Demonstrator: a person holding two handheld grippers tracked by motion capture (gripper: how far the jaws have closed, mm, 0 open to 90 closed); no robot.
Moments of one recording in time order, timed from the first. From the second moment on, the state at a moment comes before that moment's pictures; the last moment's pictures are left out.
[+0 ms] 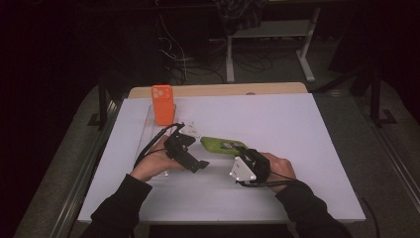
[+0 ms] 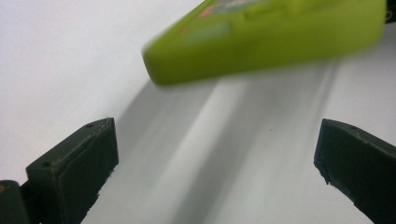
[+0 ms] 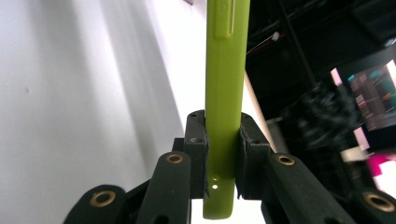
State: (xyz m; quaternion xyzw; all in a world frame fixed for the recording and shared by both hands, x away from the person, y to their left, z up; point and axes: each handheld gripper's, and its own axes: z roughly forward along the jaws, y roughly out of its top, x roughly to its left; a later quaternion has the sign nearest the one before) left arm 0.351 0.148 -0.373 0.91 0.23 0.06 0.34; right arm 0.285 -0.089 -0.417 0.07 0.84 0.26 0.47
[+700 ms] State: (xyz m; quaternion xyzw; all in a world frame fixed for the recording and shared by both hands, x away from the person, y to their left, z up) left arm 0.354 0.151 -0.370 0.90 0.24 0.07 0.35; right arm 0.312 -0.114 -0.403 0.29 0.83 0.41 0.26
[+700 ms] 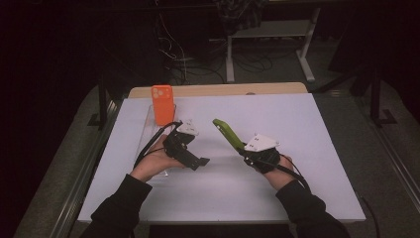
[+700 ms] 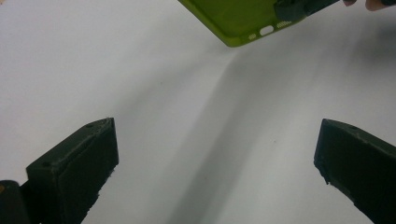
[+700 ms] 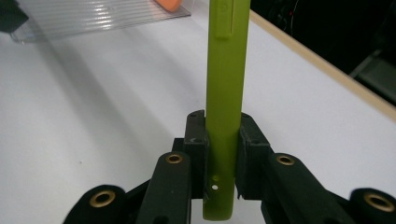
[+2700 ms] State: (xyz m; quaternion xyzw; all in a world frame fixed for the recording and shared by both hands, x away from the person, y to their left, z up) left arm 0.386 0.109 -0.352 0.81 0.30 0.05 0.51; right arm 0.315 -0.096 -0.412 0.35 0.80 0.48 0.11
